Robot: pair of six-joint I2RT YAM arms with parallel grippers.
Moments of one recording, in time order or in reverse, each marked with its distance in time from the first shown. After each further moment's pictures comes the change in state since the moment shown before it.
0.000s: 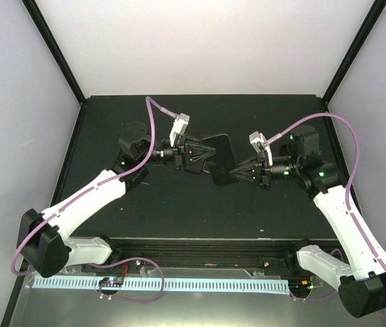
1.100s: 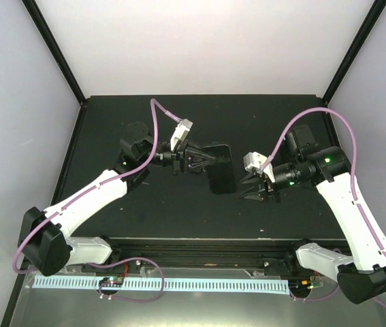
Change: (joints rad) left arm 0.002 0.013 -0.013 0.039 0.148 -0.006; right arm 0.053 0.101 0.269 -0.733 0.235 -0.879
